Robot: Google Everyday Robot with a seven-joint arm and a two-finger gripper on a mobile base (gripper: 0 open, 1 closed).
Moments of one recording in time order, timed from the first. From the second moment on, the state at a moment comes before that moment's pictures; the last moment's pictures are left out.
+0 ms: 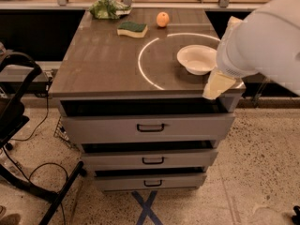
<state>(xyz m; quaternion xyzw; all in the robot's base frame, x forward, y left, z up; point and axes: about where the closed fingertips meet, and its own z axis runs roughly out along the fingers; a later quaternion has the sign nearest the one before) 0.555 -0.179 0.945 -0.52 0.75 -0.25 0.33</state>
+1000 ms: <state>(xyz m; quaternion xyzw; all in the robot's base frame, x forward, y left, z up) 0.638 -0.202 0.915 -0.50 0.67 -0.31 0.46</state>
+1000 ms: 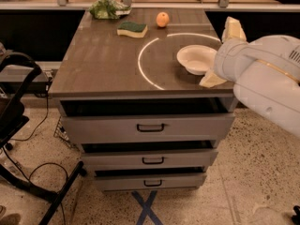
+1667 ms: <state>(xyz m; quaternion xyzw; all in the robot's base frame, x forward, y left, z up) 0.645 -0.200 0.921 -0.51 0.65 -0.34 0.46</state>
